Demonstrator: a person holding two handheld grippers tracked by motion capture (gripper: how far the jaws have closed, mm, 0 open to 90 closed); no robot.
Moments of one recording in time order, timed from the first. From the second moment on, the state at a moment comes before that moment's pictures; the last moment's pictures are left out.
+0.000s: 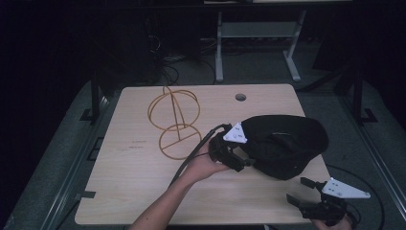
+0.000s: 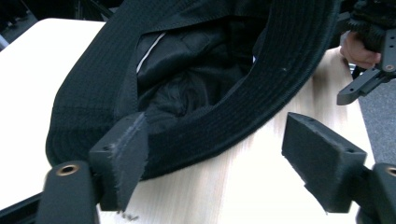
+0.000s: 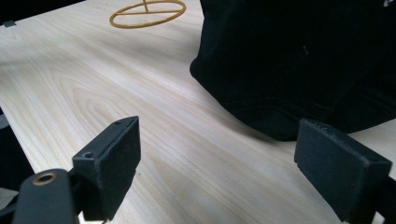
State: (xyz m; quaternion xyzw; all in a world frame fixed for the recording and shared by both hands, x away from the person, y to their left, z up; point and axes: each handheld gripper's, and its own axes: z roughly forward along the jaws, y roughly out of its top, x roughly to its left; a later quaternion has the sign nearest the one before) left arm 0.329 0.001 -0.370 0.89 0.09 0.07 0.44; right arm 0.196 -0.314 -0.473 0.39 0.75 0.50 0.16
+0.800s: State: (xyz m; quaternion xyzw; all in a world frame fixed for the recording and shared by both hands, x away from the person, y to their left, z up) left arm 0.330 -0.010 -0.379 0.89 0.06 0.02 0.46; right arm 0.198 -0.318 -0.472 0.40 0.75 0.51 0.17
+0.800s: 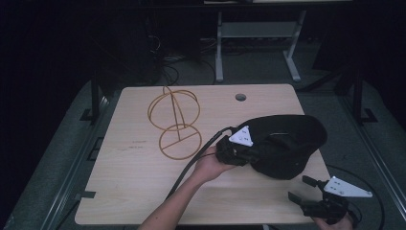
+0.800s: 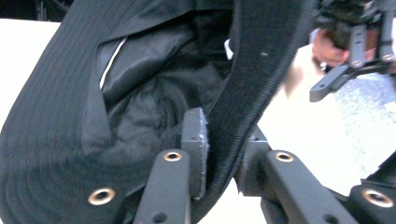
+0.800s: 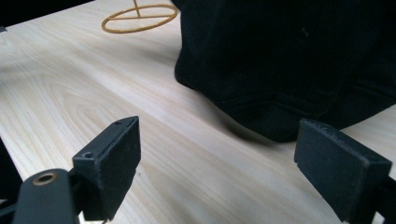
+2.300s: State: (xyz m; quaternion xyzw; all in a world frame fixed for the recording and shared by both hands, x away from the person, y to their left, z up) left arm 0.311 0.044 -0.368 0.85 0.08 -0.04 0.52; right arm 0.222 -0.303 -0.438 0.31 0.72 0.58 0.24
